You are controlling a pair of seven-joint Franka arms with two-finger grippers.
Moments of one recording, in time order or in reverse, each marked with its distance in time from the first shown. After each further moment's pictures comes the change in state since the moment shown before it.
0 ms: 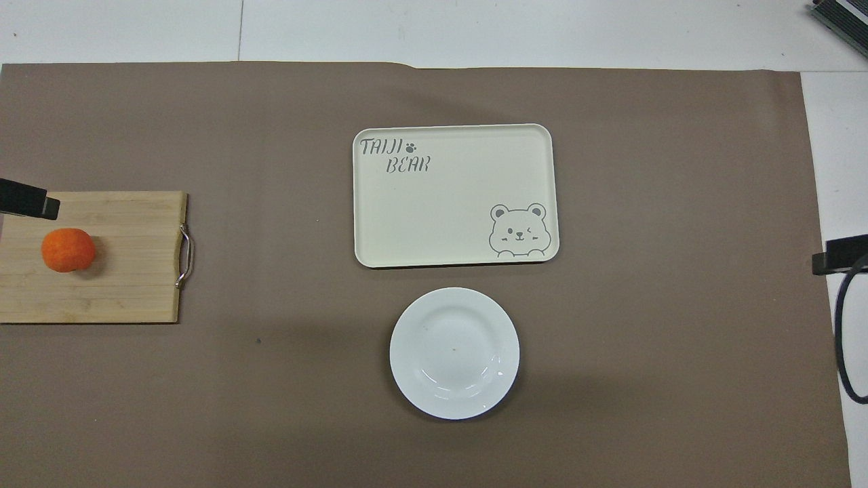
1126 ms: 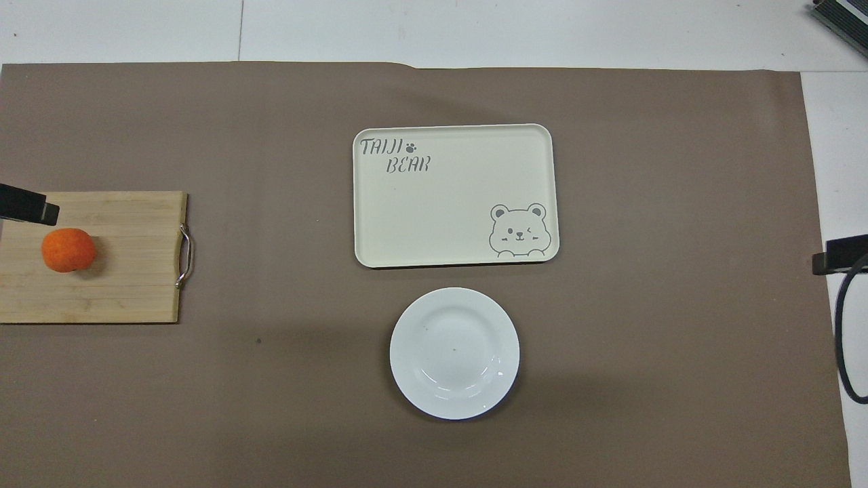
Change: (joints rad) left arm 0.003 -0.003 0.002 -0.001 0.000 -0.021 0.000; right arm 0.000 0.000 0.000 0.000 0.000 0.000 0.000
